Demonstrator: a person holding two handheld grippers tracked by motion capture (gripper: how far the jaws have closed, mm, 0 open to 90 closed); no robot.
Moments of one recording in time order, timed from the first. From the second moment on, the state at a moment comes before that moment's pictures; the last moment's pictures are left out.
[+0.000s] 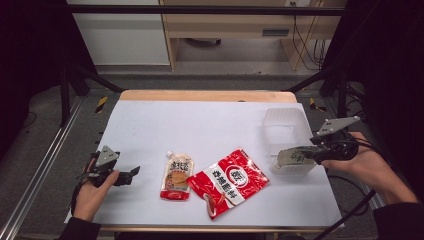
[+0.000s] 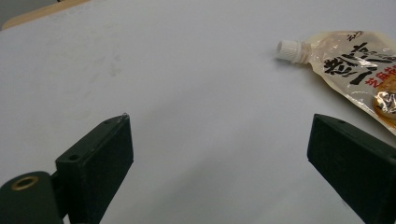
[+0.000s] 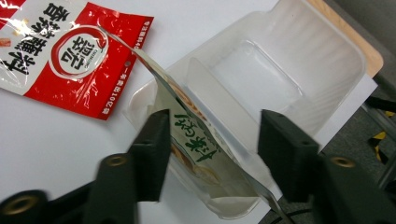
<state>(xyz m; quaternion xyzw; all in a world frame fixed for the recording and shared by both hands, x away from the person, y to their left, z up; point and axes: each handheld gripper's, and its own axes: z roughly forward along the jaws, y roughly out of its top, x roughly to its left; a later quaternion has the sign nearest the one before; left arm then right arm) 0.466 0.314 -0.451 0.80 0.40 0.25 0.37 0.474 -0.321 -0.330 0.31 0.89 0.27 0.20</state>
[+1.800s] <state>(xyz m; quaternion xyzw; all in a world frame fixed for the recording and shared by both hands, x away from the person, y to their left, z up) 0.459 0.303 -0.452 0.81 0.38 0.25 0.38 0.462 -0.065 -0.370 0.30 0.87 0.35 0.20</state>
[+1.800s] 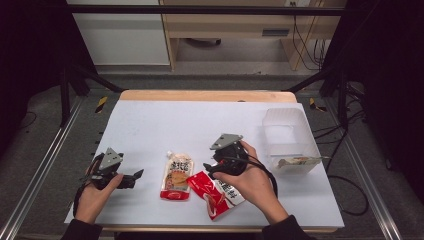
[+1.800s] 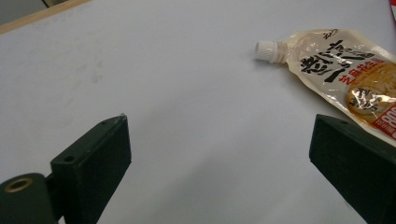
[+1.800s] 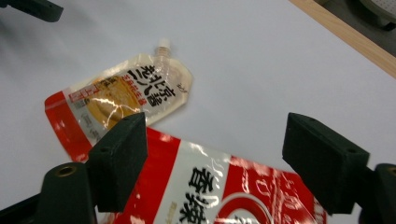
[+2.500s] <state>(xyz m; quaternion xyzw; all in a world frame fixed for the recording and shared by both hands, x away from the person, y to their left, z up) 0.447 0.289 -0.452 0.82 0.36 0.25 0.36 0.525 -0.010 -0.423 0.31 0.88 0.33 0.13</state>
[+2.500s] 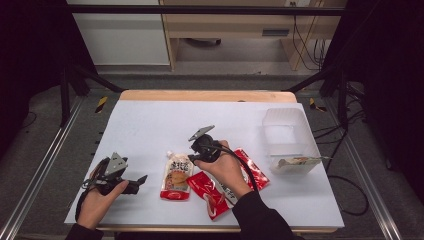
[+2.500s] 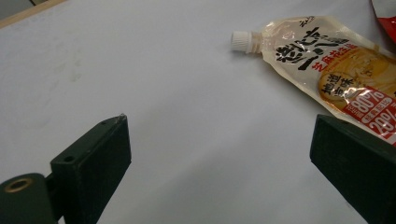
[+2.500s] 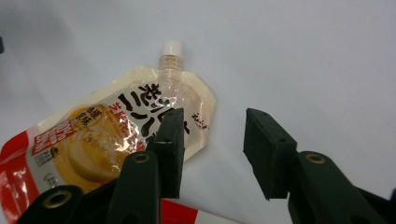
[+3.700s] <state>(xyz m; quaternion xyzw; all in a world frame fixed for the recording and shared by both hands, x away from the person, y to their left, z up) 0.450 0.288 -0.453 0.83 0.35 0.25 0.35 0.539 0.016 -0.464 0.33 0.89 0.31 0.06</state>
